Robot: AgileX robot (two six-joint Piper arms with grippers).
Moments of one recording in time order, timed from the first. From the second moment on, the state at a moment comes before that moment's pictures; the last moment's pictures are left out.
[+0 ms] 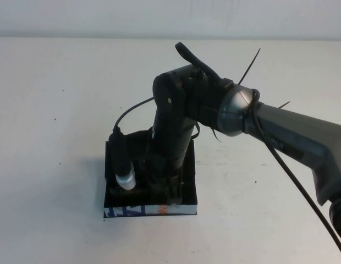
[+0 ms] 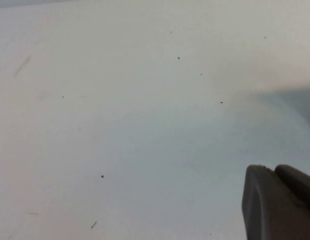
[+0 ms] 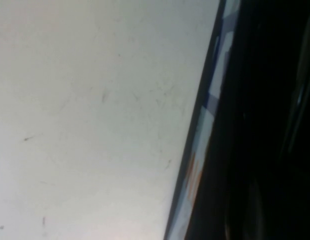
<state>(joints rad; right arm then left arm) 0.76 2.18 -1.89 0.21 1.22 -1.15 -0.10 -0.01 0.03 0.04 0.36 0.03</state>
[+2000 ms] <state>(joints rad) 0.76 1.88 -1.85 0.22 1.24 -0.73 -0.10 -0.01 0.03 0.04 0.36 0.03</state>
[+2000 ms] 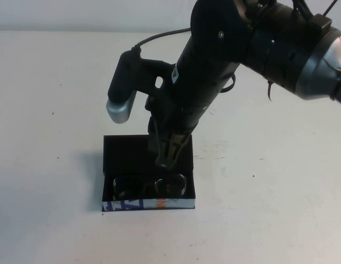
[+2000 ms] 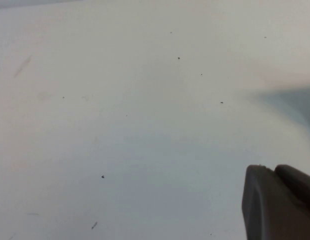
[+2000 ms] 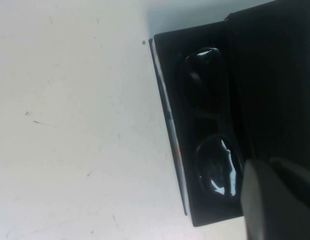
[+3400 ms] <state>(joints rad) 0.65 1.91 -1.85 0.20 1.13 -0.24 -0.43 1.11 -0.57 -0.71 0.64 0.50</state>
